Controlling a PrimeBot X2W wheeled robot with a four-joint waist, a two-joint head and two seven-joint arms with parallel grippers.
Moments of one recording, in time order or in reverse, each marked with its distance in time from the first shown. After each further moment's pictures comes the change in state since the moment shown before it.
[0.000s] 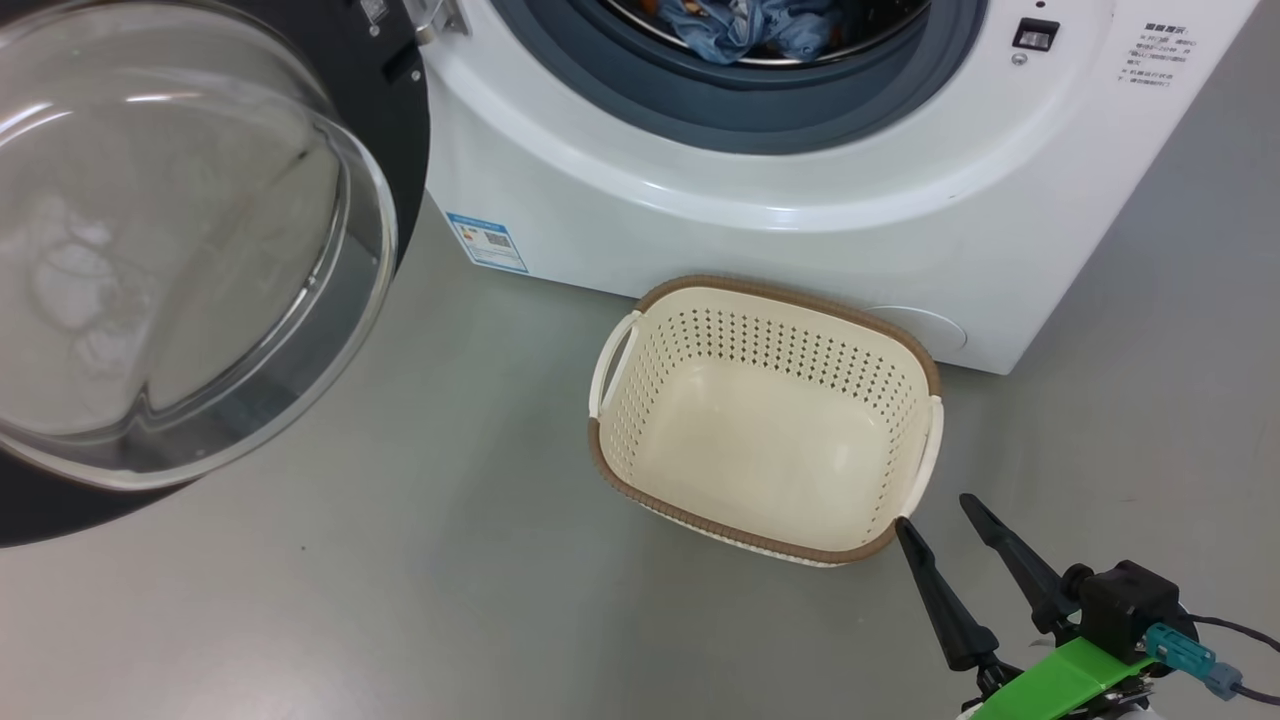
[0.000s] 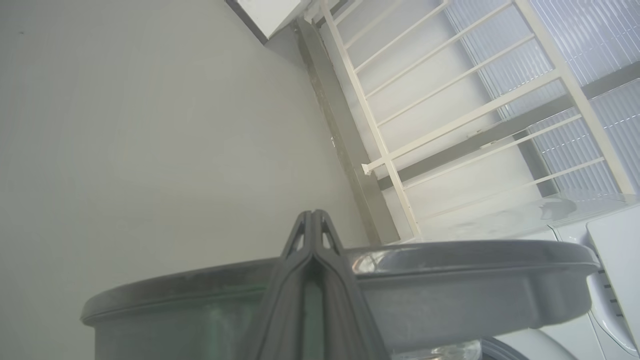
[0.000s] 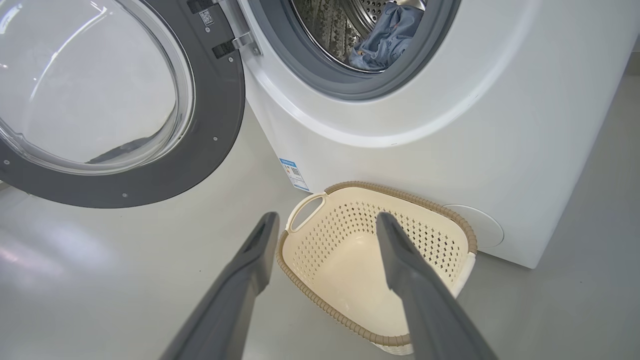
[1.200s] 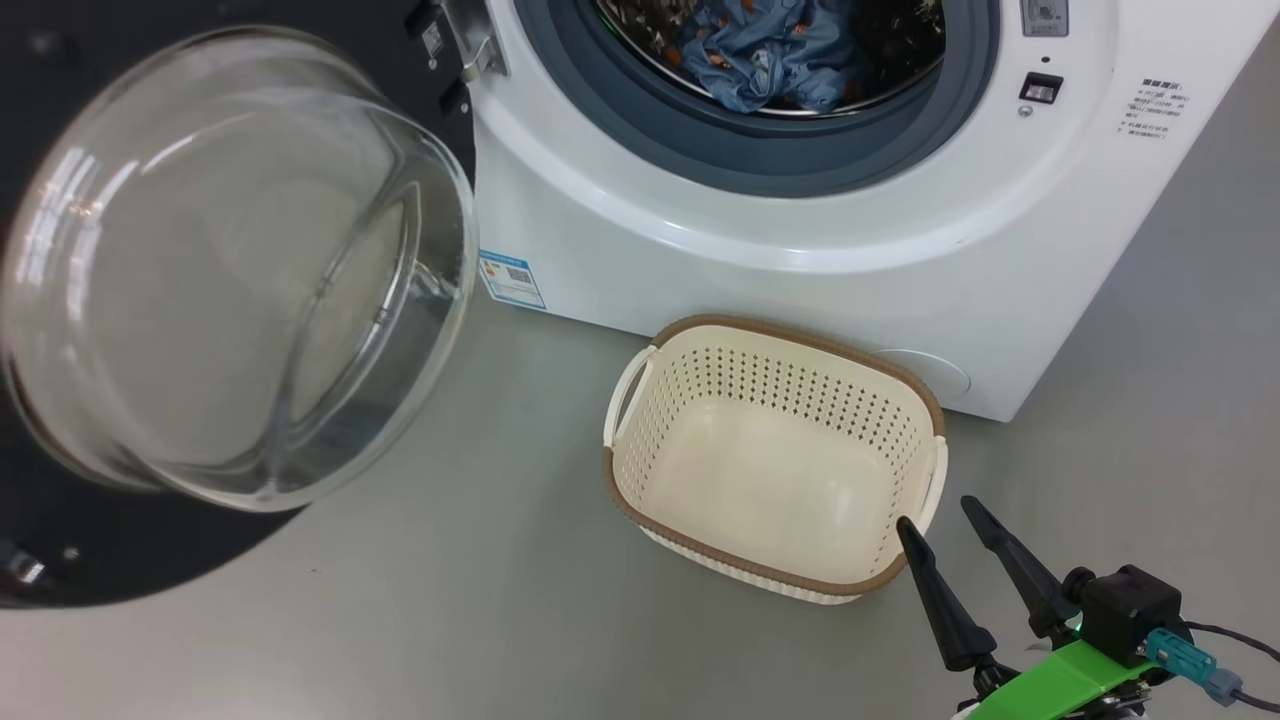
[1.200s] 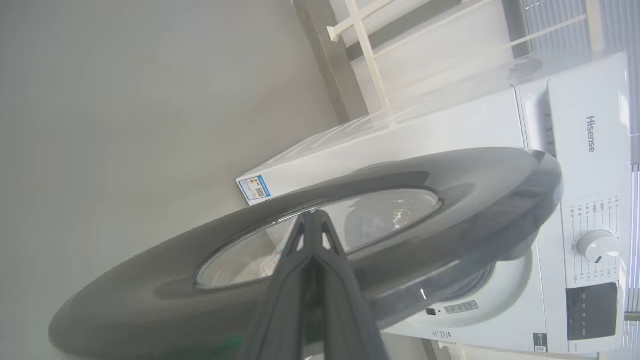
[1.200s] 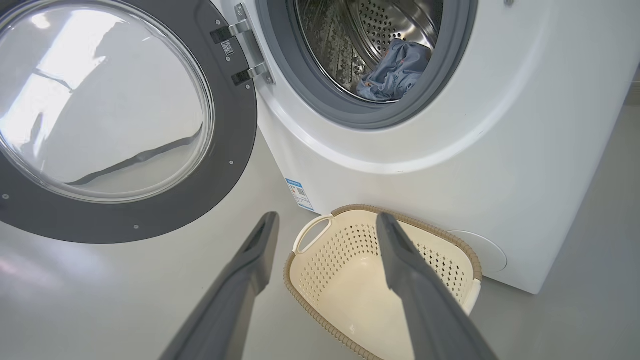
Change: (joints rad) left arm 0.067 0.036 -0.077 -0.170 -0.121 0.000 0.454; right arm 0.012 0.032 -0.029 -0.001 -0.003 0.000 0.000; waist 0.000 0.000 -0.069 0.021
